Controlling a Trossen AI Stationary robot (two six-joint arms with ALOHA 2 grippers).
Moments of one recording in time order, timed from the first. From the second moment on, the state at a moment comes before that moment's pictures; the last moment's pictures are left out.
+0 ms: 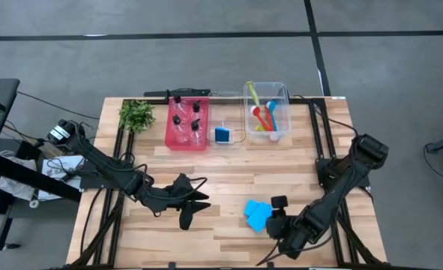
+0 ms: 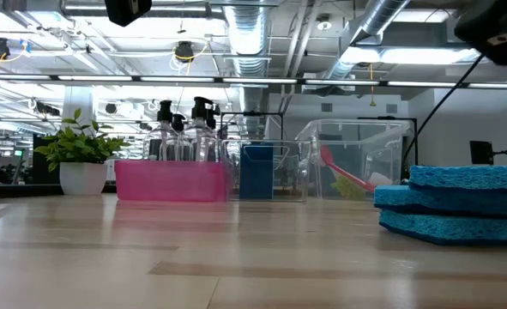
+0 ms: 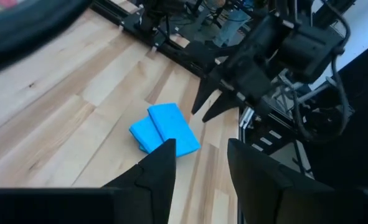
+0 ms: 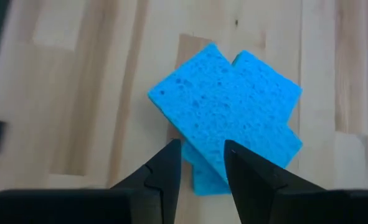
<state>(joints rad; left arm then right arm) -0.61 1.38 0.91 0.08 -0.55 -0.74 0.87 1.55 1.06 -0.68 0.49 0.63</state>
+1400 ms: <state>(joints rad) -0.61 1.38 0.91 0.08 -0.55 -0.74 0.79 1.66 1.10 -0.68 0.44 0.44</state>
